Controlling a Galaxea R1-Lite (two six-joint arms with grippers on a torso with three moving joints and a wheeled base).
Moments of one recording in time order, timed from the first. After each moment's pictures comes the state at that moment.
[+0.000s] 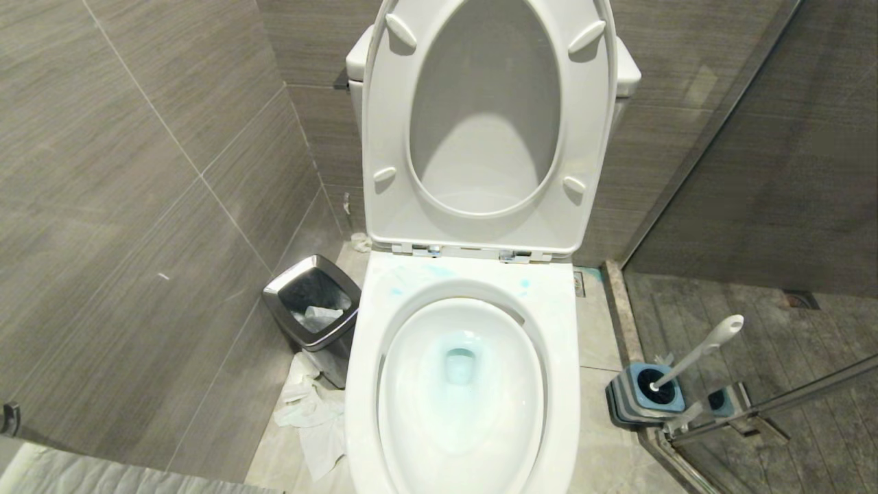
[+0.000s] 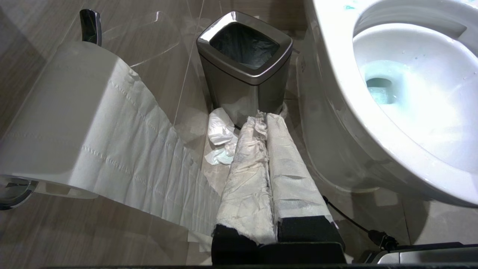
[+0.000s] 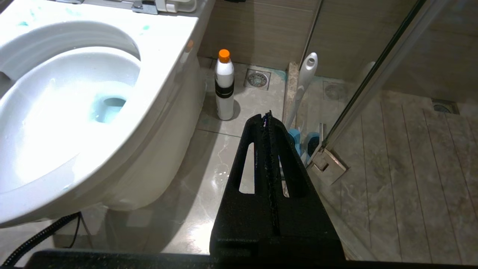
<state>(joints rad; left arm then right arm) 0.00 0.00 0.00 0.01 -0.03 0.05 0.00 0.00 0.00 -0.06 0.00 -0.01</state>
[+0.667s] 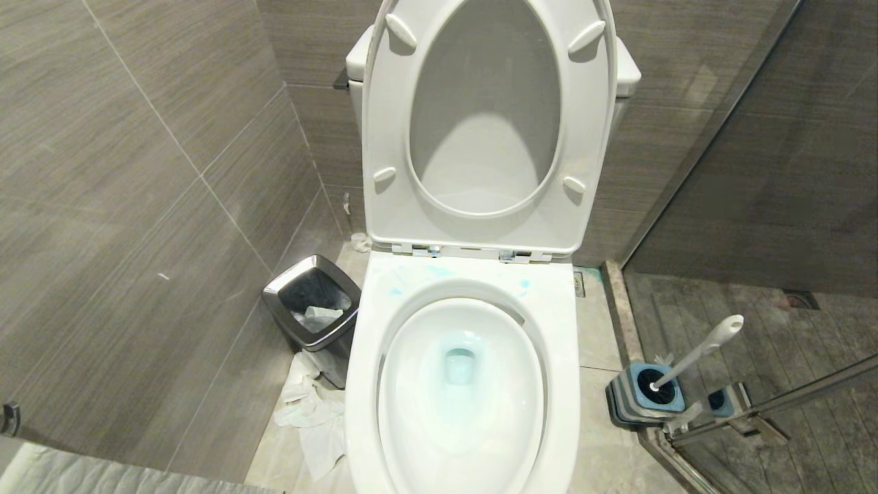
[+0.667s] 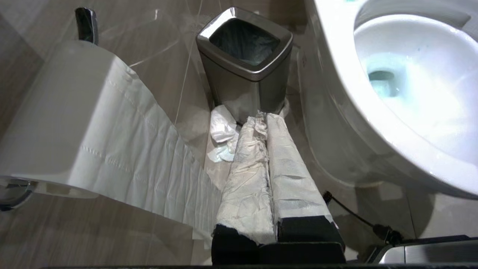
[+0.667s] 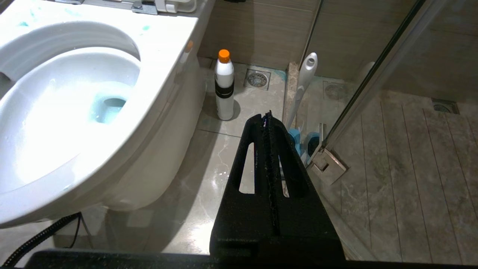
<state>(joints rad) 0.00 0.00 0.00 0.02 -0.03 0.08 0.00 0.00 0.00 -0.06 0.00 -0.01</state>
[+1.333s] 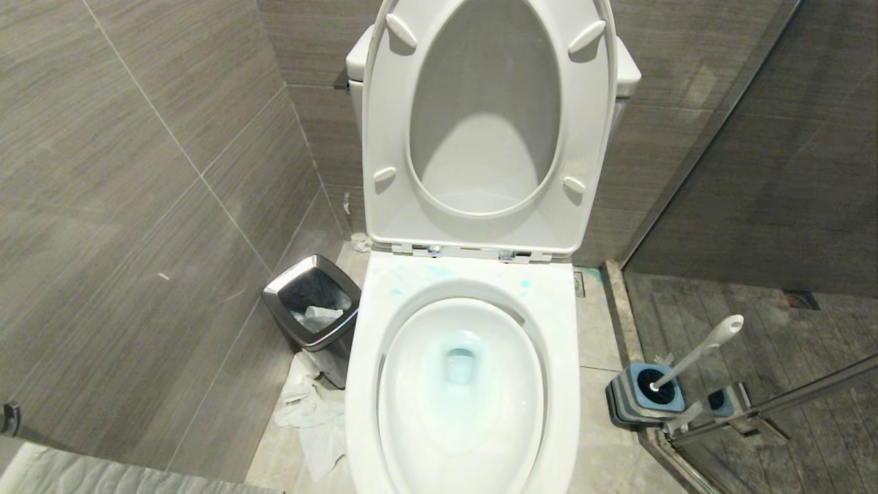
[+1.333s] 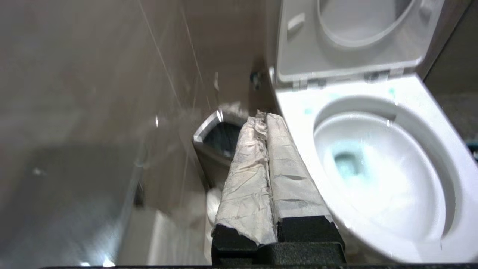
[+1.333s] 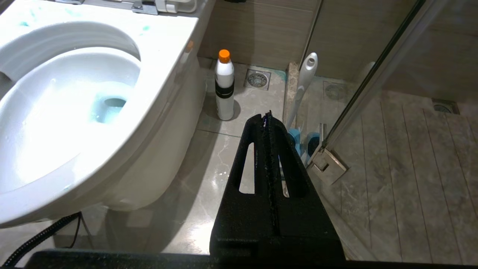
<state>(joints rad) 0.00 0.18 -0.48 0.09 -0.15 0.11 0.00 0.00 0.00 -0.06 0.00 -0.01</state>
